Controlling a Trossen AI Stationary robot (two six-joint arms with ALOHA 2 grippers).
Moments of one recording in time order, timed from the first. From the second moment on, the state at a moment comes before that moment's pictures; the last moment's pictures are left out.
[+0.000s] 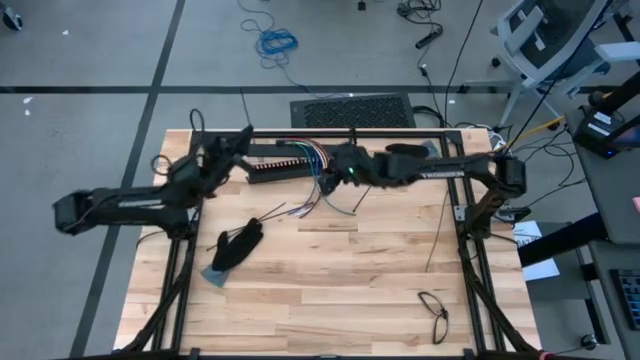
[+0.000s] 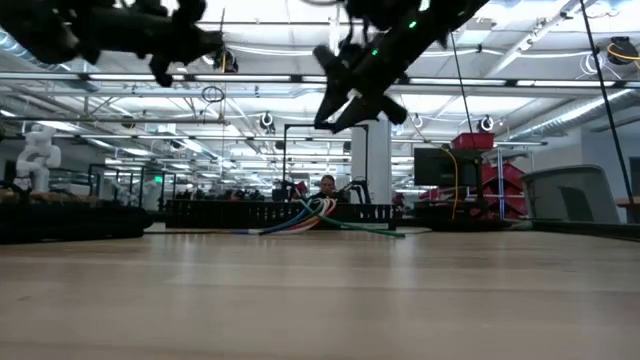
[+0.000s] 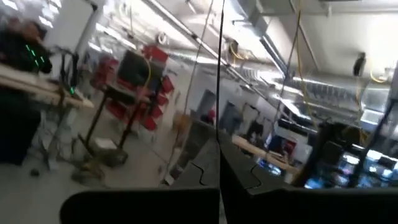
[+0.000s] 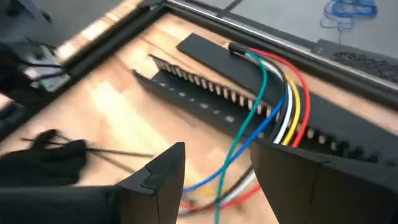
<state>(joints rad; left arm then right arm) 0.37 0.83 0.33 0.88 -0.43 -0.29 -0.20 1.69 1.23 -0.20 0.29 0.55</state>
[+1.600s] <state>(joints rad) 0.35 0.34 0.30 0.30 -0.23 -0.28 -0.38 2.33 2.19 -0.89 0.26 0.42</state>
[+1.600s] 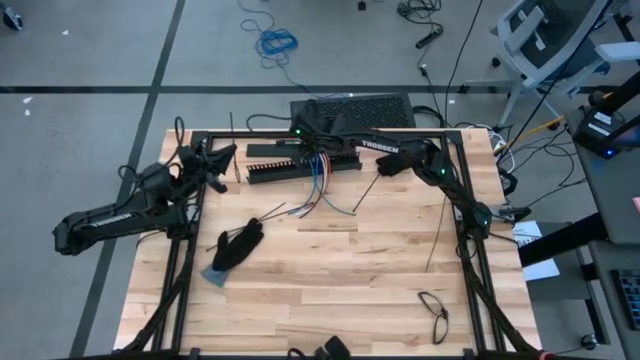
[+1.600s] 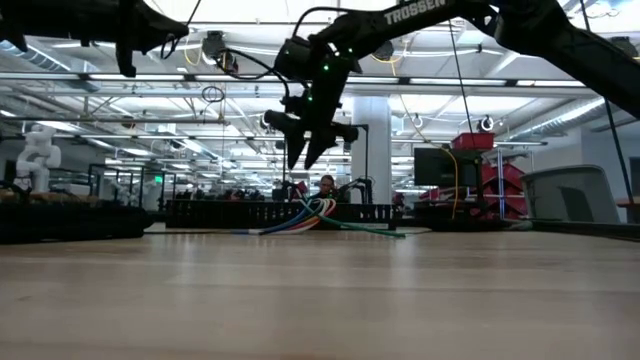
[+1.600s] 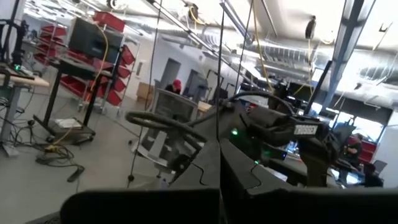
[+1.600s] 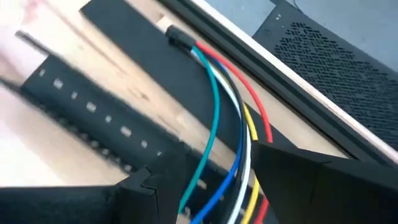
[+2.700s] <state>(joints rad) 0.35 0.34 0.30 0.30 -0.12 -0.37 -0.37 2.32 2.07 -0.59 0.25 0.41</state>
